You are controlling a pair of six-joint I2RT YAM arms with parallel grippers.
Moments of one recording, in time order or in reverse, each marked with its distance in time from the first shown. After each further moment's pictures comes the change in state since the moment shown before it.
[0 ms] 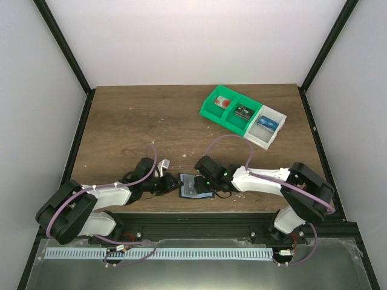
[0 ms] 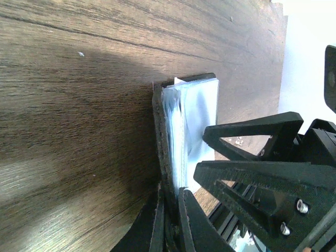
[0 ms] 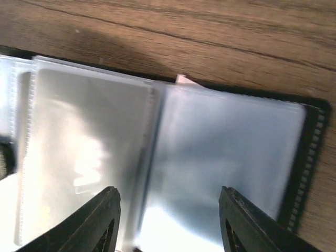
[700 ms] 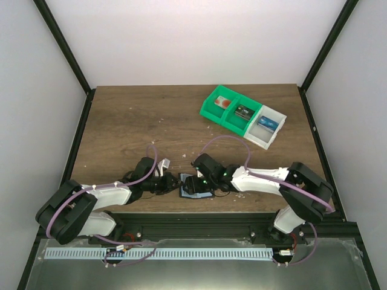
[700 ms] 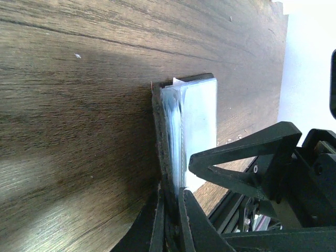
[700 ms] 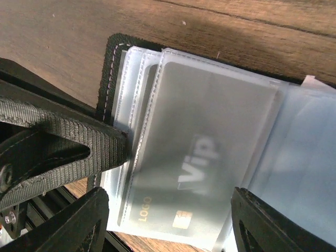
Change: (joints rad) left arm 0.000 0.000 0.011 -0.016 0.001 0.006; right arm 0.000 -0.003 -0.002 0.119 -0.193 0.012
